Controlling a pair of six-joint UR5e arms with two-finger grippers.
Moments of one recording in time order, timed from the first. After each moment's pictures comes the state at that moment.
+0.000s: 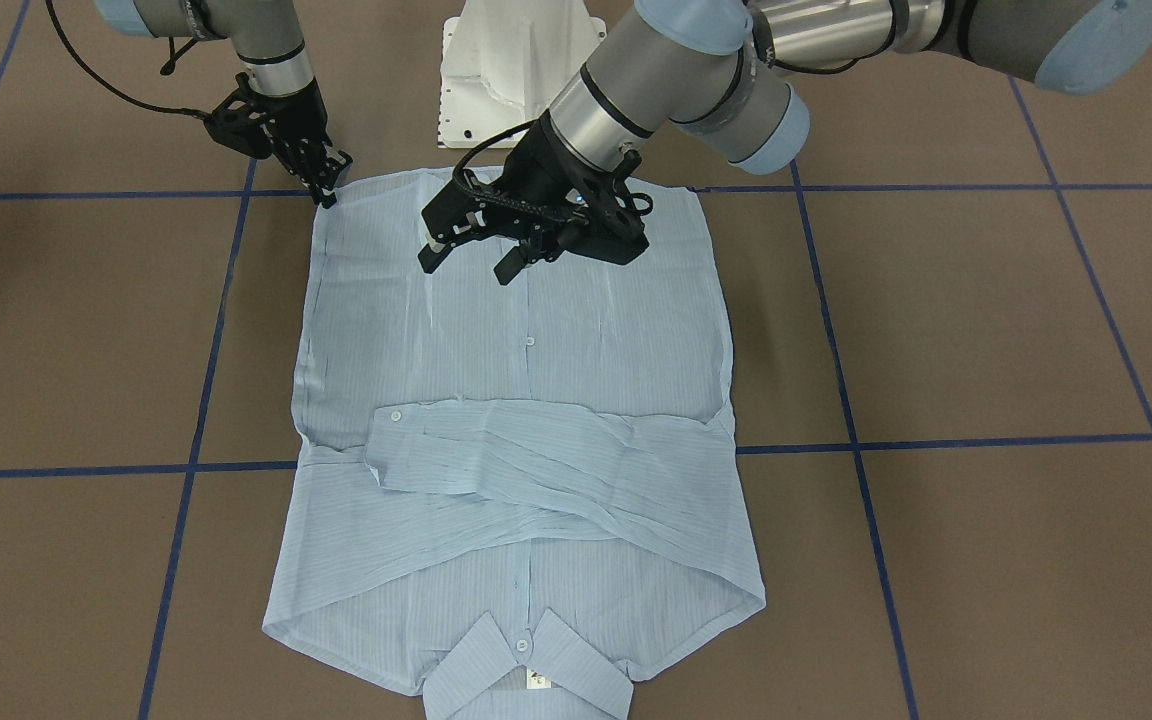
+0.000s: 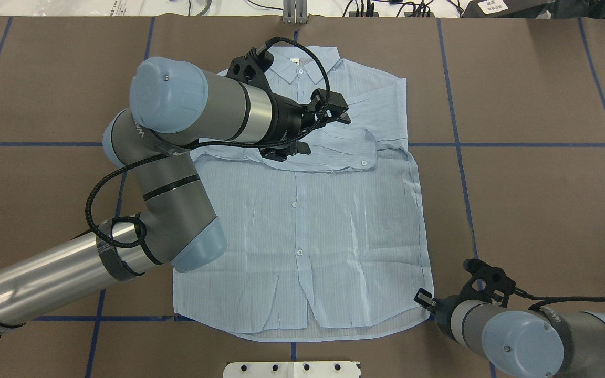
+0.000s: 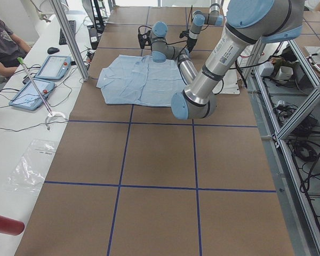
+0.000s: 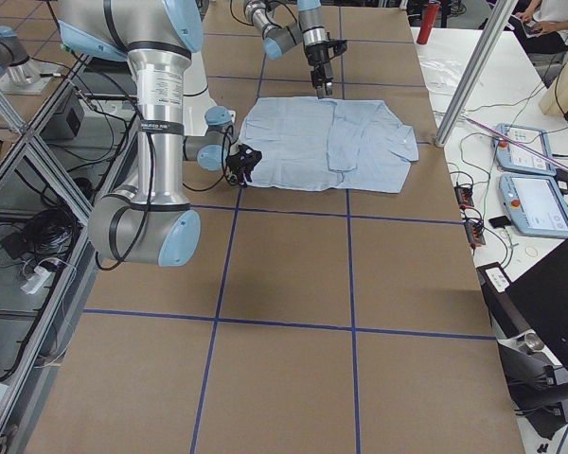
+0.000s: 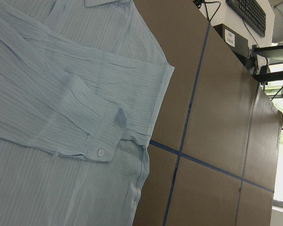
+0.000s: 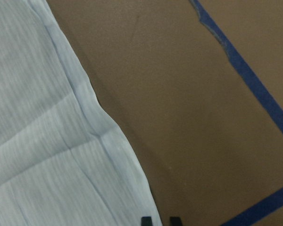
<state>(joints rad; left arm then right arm) -0.60 -2.34 -1.61 -2.28 -1.89 -1.80 0.10 -1.61 2.10 -1.26 1.43 2.07</state>
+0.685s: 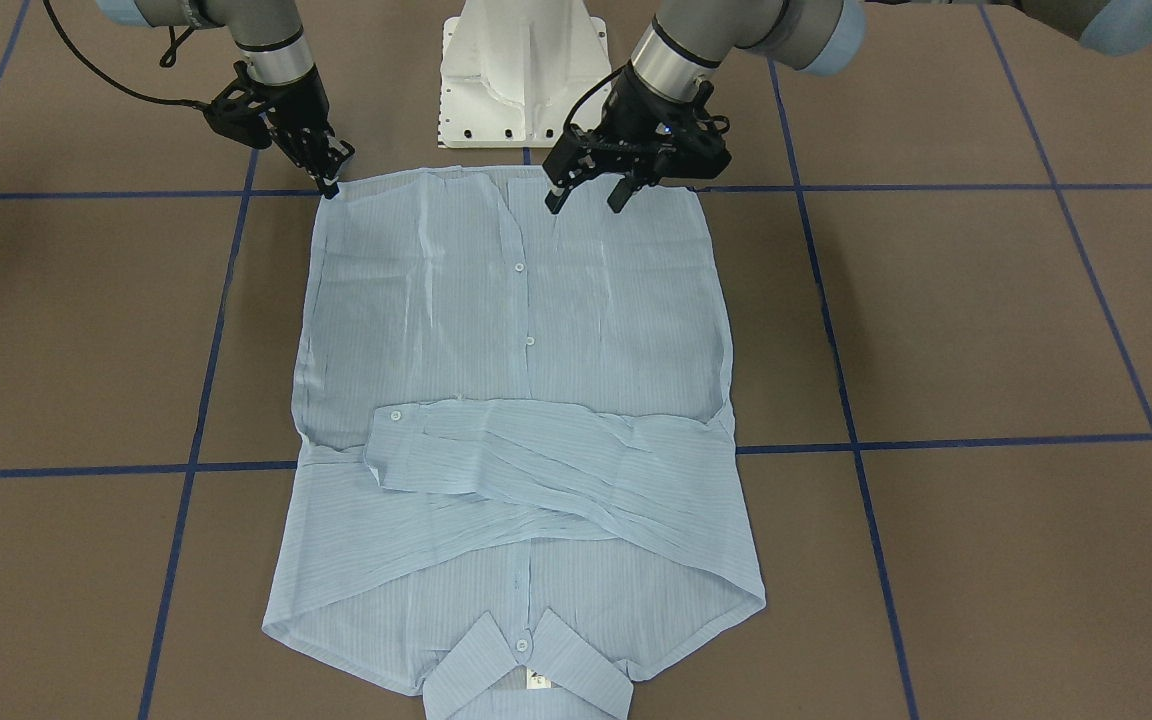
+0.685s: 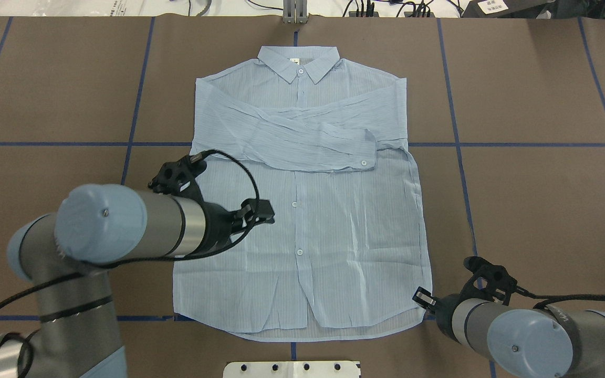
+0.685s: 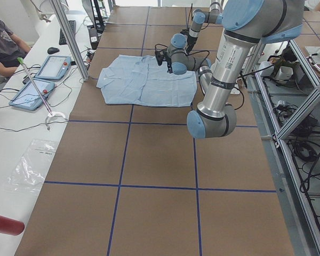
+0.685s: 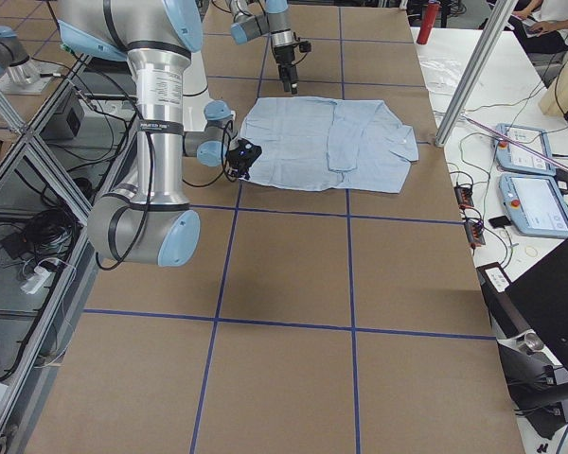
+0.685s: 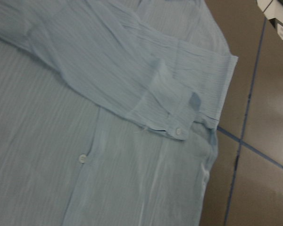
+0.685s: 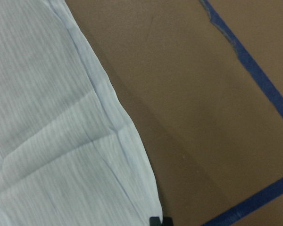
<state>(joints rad) -0.36 -1.95 -2.05 -1.89 -1.70 -1.80 0.11 -1.61 2.14 -1.26 1.44 2.07</state>
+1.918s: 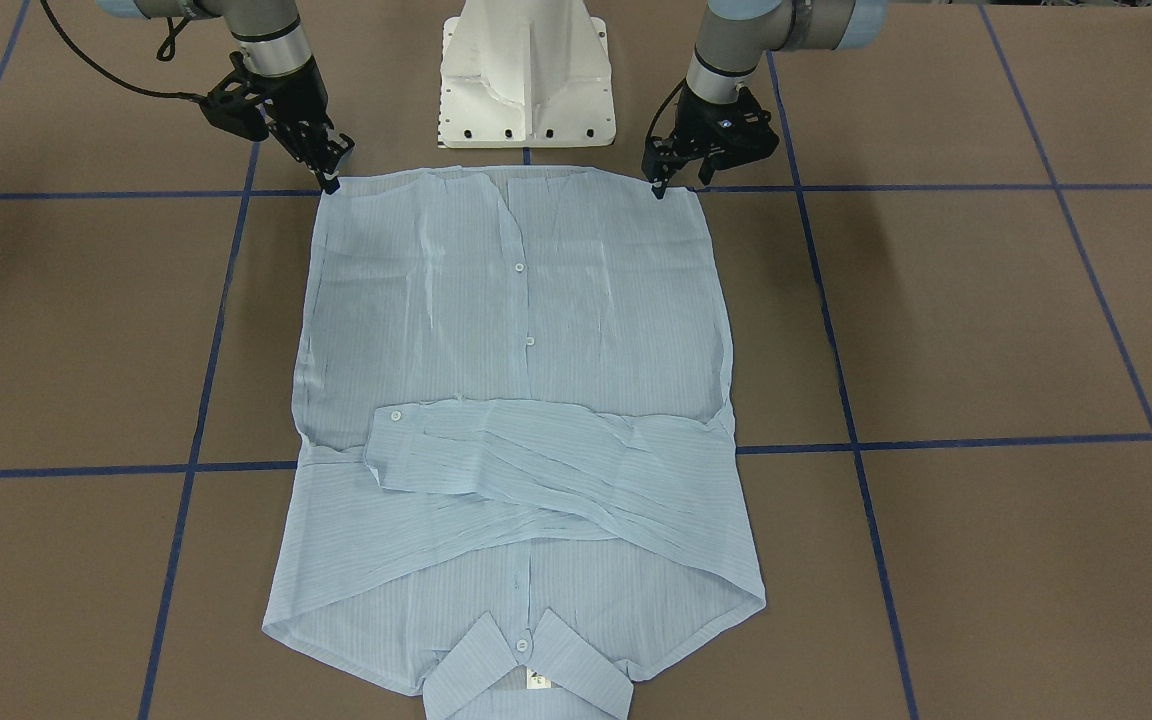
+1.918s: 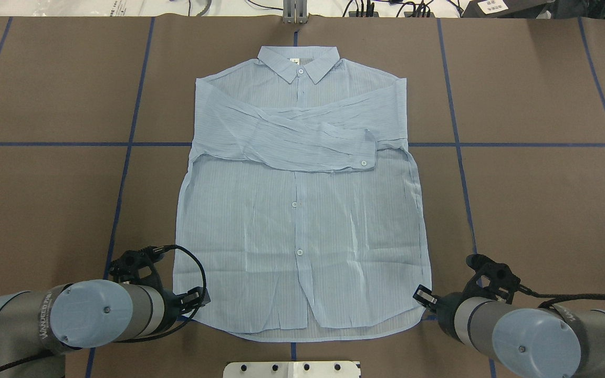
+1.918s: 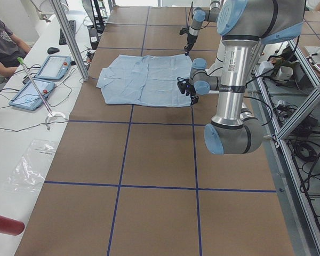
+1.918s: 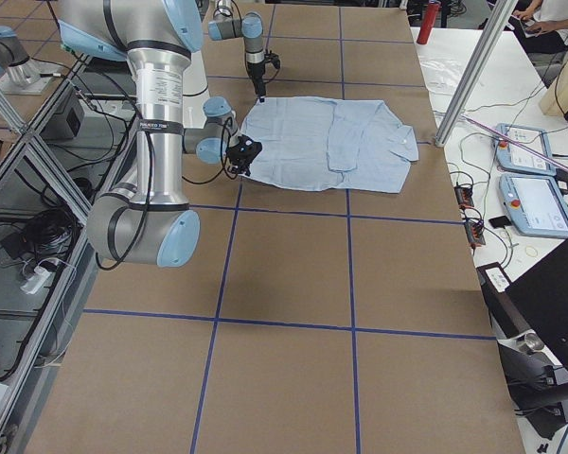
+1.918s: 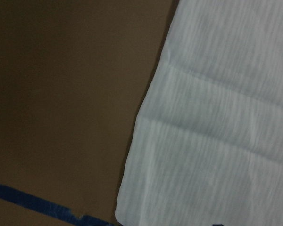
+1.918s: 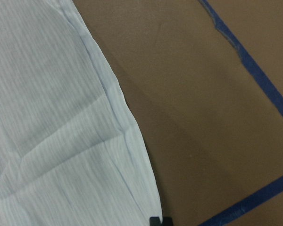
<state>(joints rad) -0.19 -1.74 -2.03 -1.81 -1.64 -1.83 0.11 -1.62 2.16 -1.26 1.44 2.07</state>
